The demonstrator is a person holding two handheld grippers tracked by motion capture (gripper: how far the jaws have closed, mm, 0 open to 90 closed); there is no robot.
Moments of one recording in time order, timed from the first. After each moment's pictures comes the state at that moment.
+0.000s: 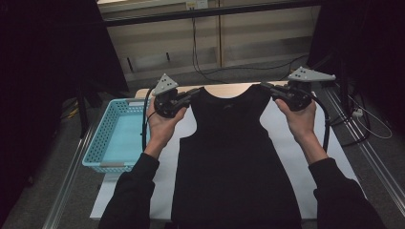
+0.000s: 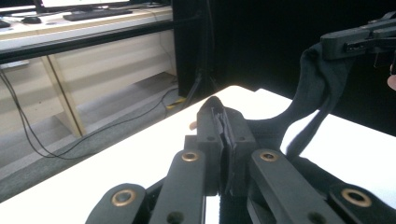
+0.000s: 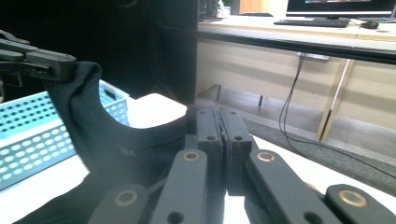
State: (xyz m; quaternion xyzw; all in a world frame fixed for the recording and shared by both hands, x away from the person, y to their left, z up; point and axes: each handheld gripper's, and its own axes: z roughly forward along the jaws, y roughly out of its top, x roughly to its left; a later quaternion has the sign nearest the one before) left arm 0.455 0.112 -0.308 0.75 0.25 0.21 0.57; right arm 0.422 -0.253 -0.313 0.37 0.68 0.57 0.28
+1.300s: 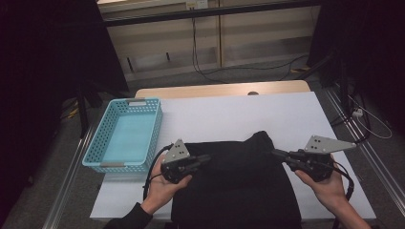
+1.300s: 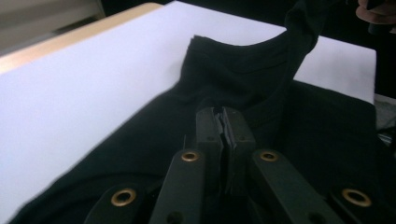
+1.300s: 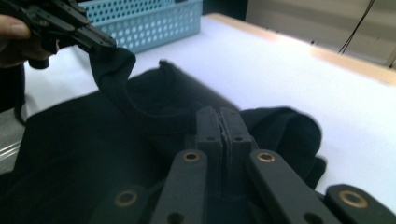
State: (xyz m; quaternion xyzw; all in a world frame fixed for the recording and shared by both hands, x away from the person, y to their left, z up) left arm 0.336 0.114 -0.399 0.83 0.19 0.10 0.52; right arm 0.281 -0.265 -0.385 0.33 0.77 0.52 0.20
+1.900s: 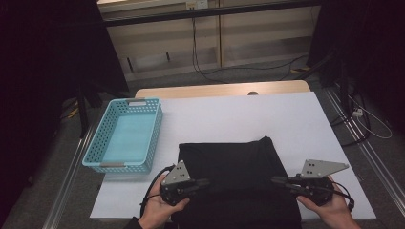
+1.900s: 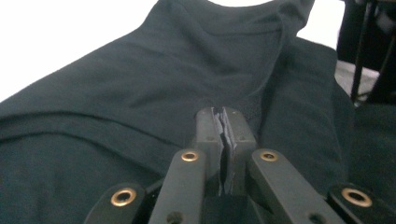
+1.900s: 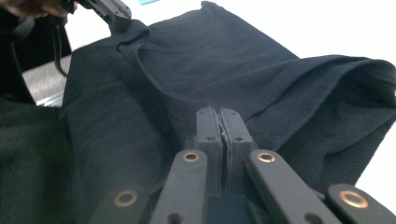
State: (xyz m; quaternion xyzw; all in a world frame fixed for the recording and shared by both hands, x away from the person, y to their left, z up) left arm 0.300 0.123 -0.430 0.86 0.18 0.05 0.48; right arm 0.246 -0.260 -0.419 0.30 0.82 0.47 0.13
